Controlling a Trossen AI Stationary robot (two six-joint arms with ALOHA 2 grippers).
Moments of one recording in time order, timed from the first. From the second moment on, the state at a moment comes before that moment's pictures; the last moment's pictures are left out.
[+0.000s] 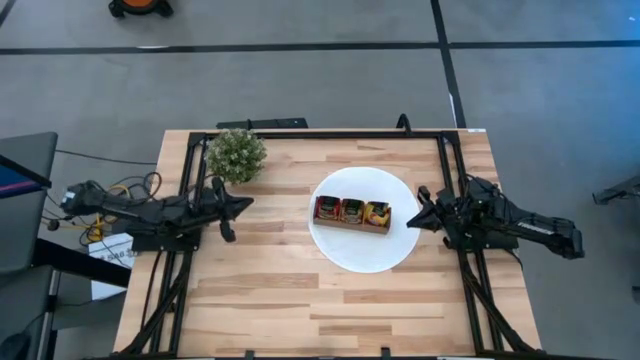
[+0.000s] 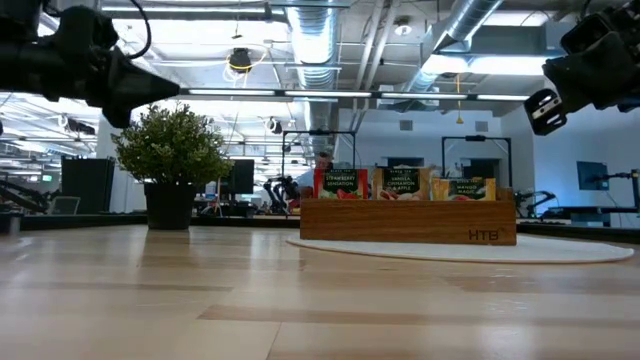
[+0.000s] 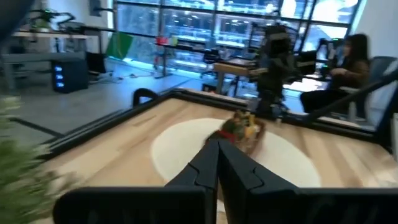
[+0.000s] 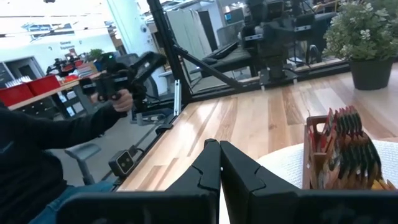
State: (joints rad) left arm -0.18 0.30 0.01 0.36 -0.50 -0.12; right arm -0.29 0.00 0.06 -0.09 -0.64 0.24
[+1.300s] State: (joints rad) left arm -0.10 0.03 0.04 -0.04 -0.64 -0.12; right arm -0.30 0.00 0.05 -0.08 -0.41 -0.06
